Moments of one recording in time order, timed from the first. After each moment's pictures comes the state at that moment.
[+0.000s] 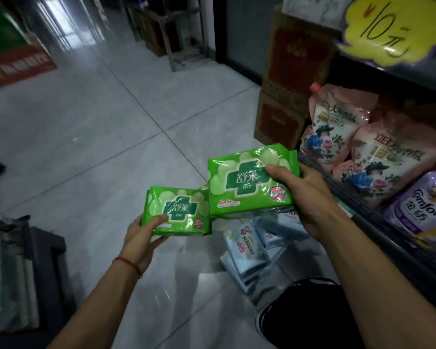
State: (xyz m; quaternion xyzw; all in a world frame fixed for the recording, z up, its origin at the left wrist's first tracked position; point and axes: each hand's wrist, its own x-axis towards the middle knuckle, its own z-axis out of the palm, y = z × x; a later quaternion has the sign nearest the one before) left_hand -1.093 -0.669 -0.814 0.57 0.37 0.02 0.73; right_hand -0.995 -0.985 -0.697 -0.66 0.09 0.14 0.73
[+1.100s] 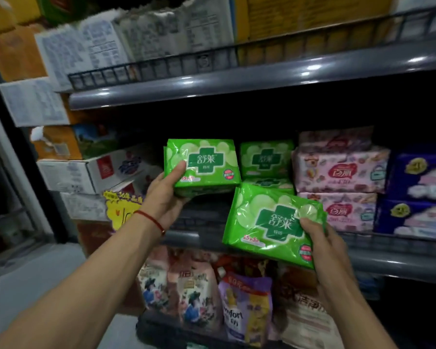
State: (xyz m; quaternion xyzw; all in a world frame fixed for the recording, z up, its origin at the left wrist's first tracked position) left_hand -0.858 -1.153 -0.457 0.50 -0.18 -0.13 0.84; right_hand -1.085 -1.344 -0.539 -0.57 0.20 -0.36 0.71
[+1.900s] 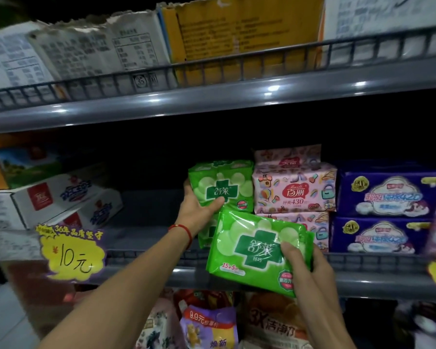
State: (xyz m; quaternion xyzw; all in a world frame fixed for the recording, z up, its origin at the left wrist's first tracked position) left_hand -0.841 -1.316 -0.496 0.73 -0.33 -0.02 0.60; right_hand -1.109 -1.378 -0.537 -0.57 0.24 -0.40 0.68
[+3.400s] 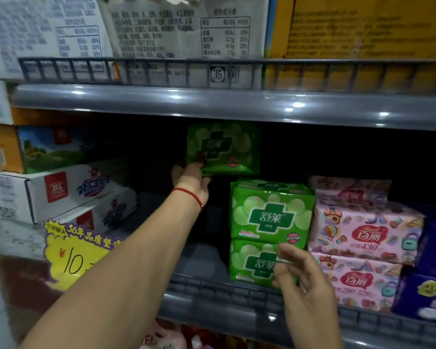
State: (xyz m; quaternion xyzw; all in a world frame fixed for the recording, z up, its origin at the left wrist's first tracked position) left_hand -0.759 -1.293 -0.394 0.34 -0.06 -0.11 0.93; right_hand -1.002 -1.349 -0.534 -0.67 0.17 -0.45 0.56
